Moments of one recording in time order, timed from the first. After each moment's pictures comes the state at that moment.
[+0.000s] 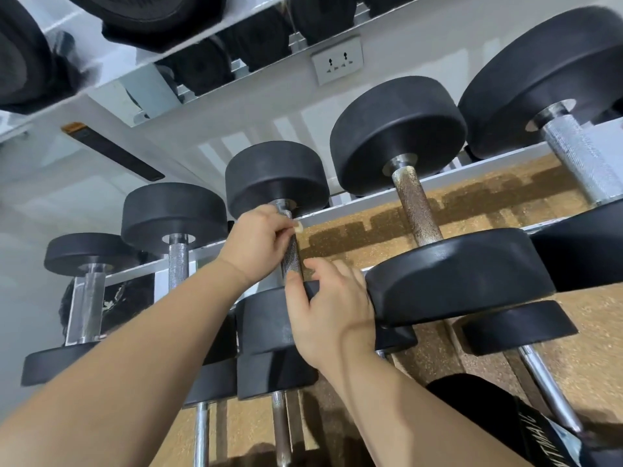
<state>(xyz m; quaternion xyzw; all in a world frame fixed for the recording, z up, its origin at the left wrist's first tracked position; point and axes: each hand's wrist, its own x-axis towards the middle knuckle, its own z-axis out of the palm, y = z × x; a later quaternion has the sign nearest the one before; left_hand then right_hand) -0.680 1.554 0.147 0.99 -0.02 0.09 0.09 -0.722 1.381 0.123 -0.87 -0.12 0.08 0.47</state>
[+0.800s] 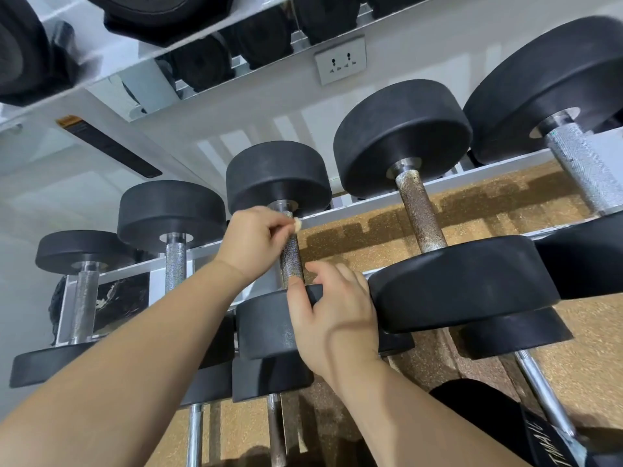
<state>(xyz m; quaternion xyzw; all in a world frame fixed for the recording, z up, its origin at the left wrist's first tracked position) -0.678 1.559 0.142 0.98 0.04 0.14 0.17 -0.723 1.380 0.122 -0.86 -0.12 0.09 0.49</state>
